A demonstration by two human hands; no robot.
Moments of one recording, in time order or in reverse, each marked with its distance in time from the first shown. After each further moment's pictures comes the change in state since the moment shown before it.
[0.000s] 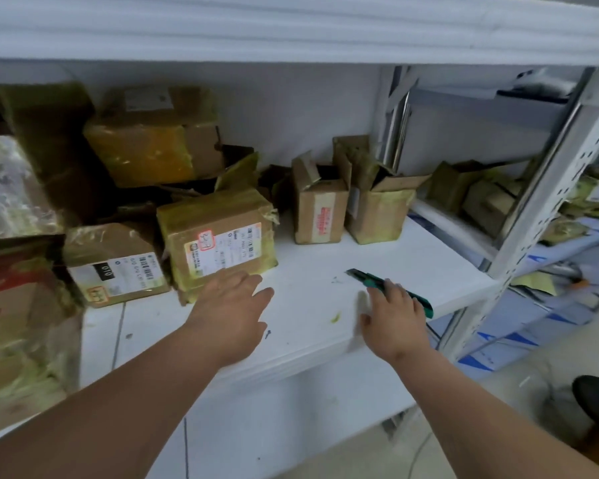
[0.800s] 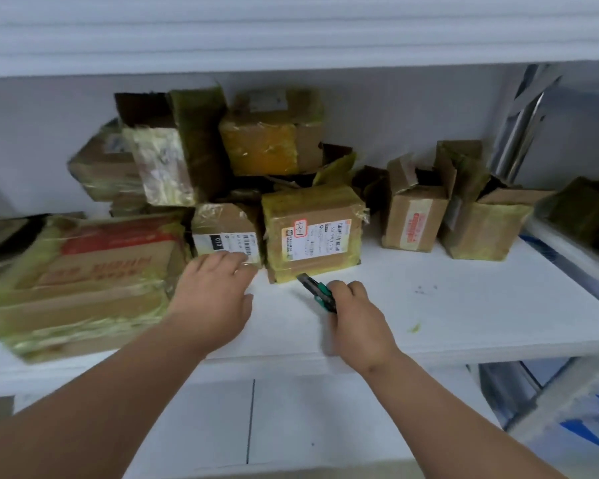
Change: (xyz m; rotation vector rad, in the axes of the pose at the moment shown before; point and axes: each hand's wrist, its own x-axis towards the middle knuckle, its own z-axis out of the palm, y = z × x) left_hand -0.096 -0.066 -0.019 0.046 0.149 -0.388; right_hand -0.037 -0.140 -0.014 0.383 -0.050 -0.531
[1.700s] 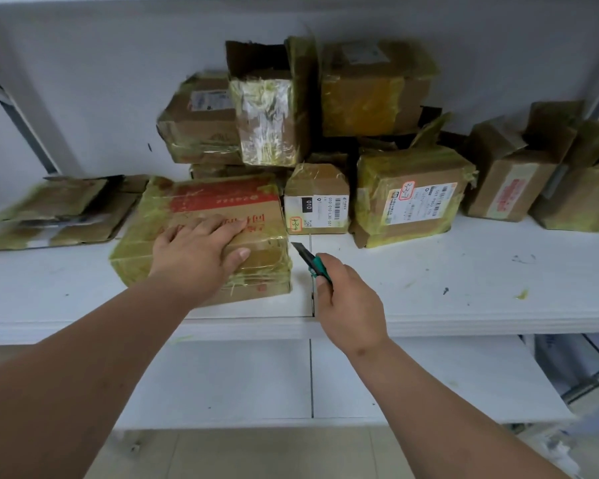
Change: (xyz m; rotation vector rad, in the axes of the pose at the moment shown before) left_hand -0.056 -0.177 0.023 -0.099 -0.126 -0.253; right_hand -0.006 -0.156 0.102 0.212 0.187 -0.068
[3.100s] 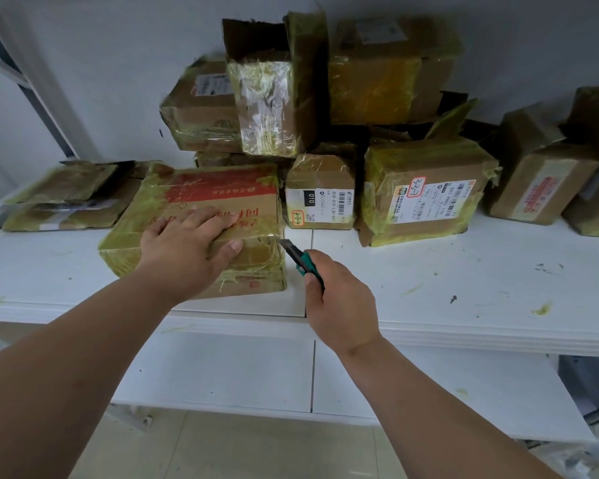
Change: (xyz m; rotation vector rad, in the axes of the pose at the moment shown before) left_hand 0.000 0.006 0.004 -0.073 0.026 -0.073; right_hand 0.014 0.015 0.008 0.105 0.080 -0.189
